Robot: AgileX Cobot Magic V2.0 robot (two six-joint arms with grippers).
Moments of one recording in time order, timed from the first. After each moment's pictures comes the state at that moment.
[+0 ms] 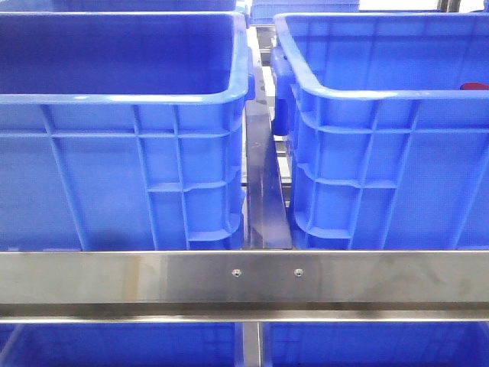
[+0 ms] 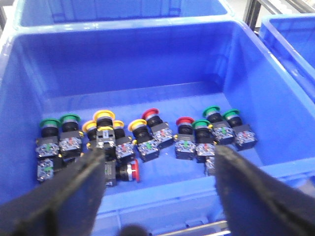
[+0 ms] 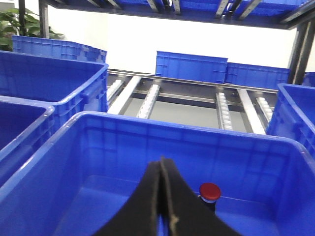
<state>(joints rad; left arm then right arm) -0.14 0.52 -0.73 -0.15 0.60 0.09 -0.08 0.51 -0.44 1.82 0.17 -1.89</state>
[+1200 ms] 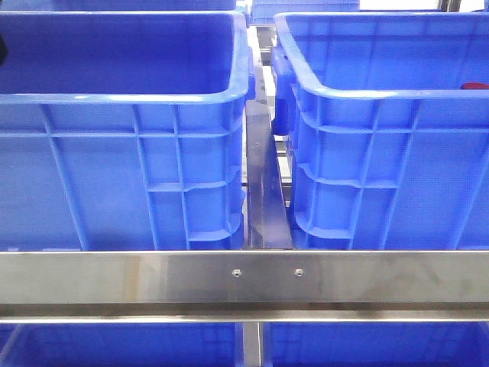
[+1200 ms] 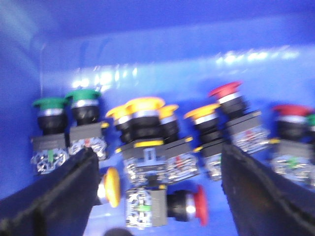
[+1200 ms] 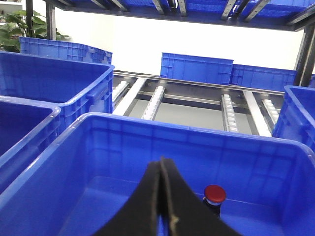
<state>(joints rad) -0.05 1.50 -1.17 -0.04 0.55 0.06 -0.08 0.51 -0.44 1.82 0.18 -1.89</state>
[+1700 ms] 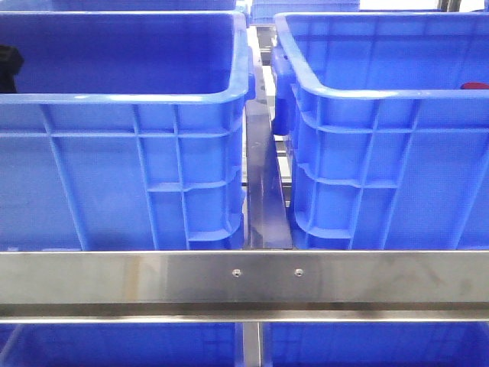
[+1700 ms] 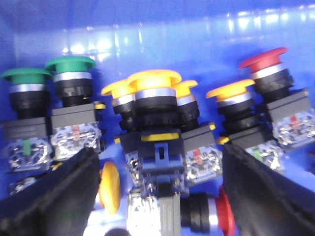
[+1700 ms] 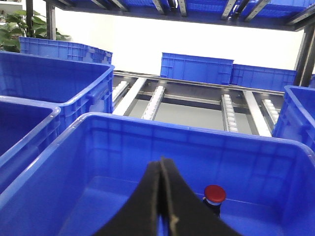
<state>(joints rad) -0.03 1.65 -1.17 -0.04 0.50 0.06 -0.08 0.51 -0.44 1.82 0.18 -1.89</state>
